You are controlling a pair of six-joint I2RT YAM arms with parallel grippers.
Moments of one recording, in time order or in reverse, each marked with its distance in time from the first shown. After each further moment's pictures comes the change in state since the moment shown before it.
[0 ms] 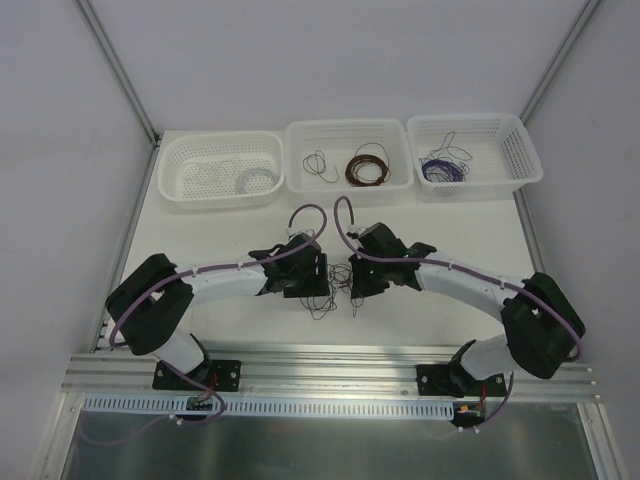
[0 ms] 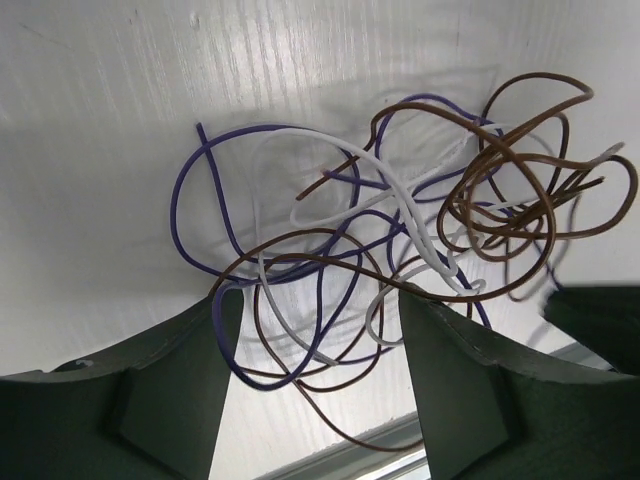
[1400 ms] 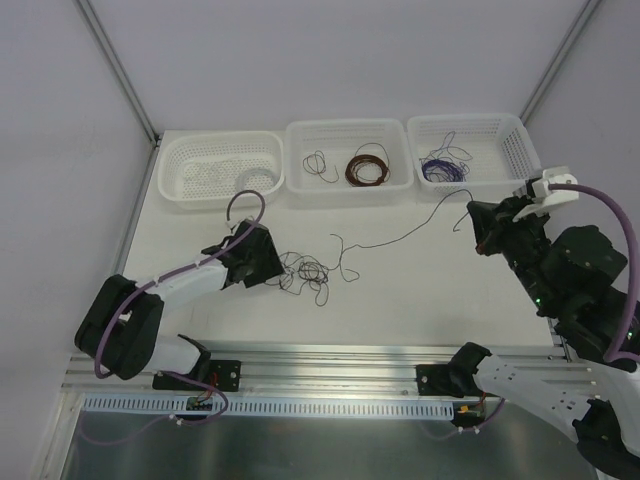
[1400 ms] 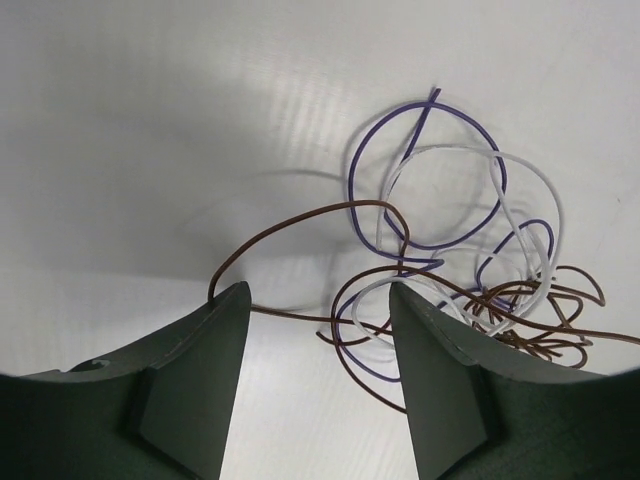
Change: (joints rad) left arm 0.332 -0.156 -0.134 -0.013 -0.033 -0.008; right arm -0.002 -0.758 0.628 -0.372 0.628 -0.348
